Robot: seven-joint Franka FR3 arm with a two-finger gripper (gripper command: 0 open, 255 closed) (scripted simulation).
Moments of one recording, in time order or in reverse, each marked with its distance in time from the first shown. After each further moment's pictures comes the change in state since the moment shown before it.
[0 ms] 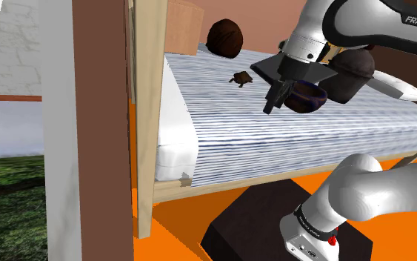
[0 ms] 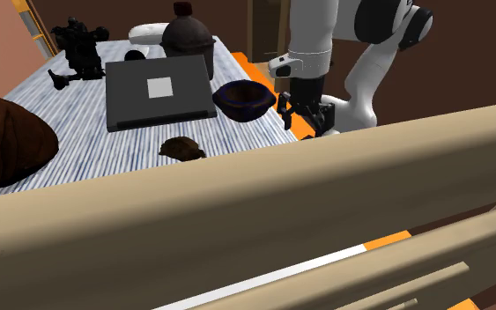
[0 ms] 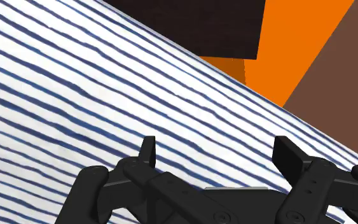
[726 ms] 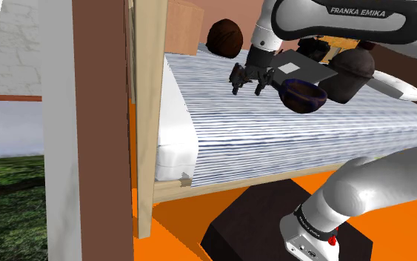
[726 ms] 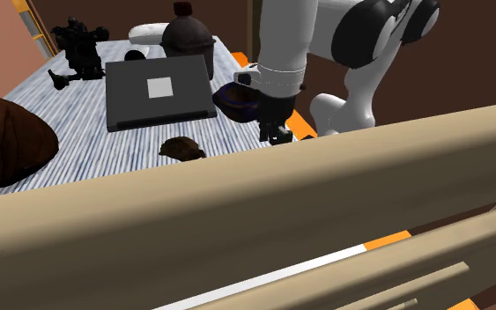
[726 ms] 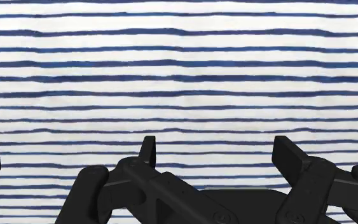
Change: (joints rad) arm -0.173 0.313 0.173 0.211 -0.054 0.155 0.511
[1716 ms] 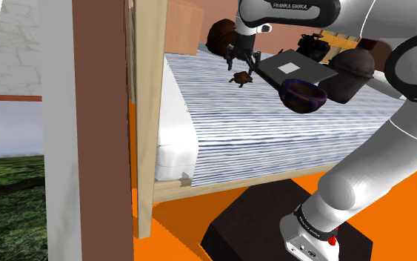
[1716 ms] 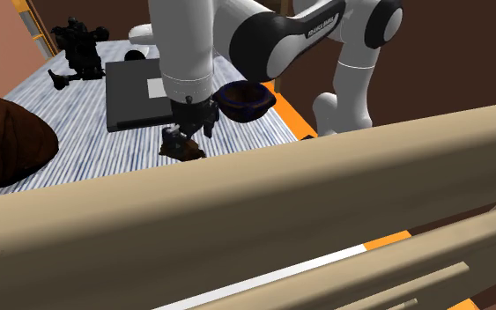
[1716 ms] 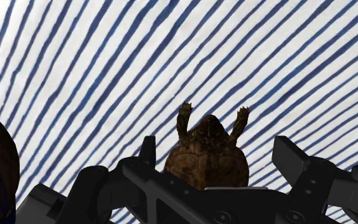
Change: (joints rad) arm -0.192 0.464 0.076 0.479 -0.291 -0.070 0.807
